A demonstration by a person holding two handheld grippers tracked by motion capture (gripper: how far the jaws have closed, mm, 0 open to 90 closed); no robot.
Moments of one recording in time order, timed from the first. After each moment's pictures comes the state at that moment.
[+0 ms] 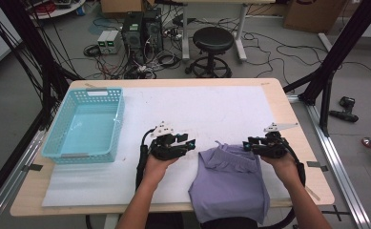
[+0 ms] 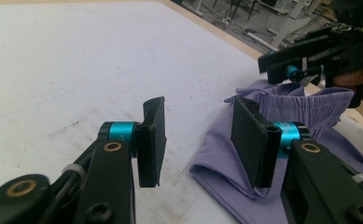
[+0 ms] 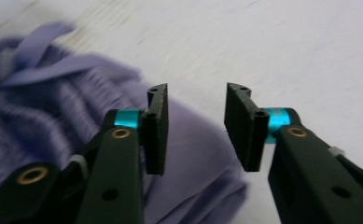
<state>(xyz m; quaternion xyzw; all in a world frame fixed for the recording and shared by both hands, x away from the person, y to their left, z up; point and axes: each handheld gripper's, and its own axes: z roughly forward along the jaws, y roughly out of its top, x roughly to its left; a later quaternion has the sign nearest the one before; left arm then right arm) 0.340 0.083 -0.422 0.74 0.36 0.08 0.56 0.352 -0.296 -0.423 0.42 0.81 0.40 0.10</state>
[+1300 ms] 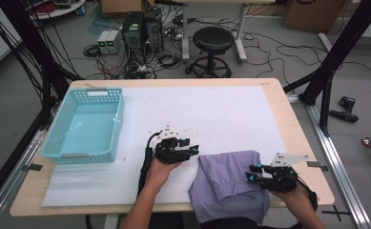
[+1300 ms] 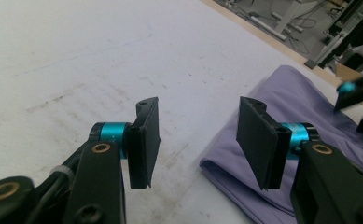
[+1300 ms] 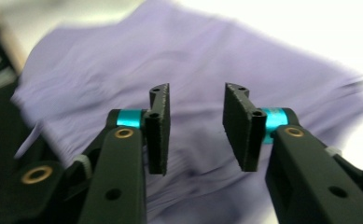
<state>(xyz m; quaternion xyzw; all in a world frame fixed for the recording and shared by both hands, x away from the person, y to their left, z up) 0.339 0.071 -0.438 0.75 0.37 0.06 0.54 0.264 -0.302 -0.433 0.34 0.83 0.43 0.09</state>
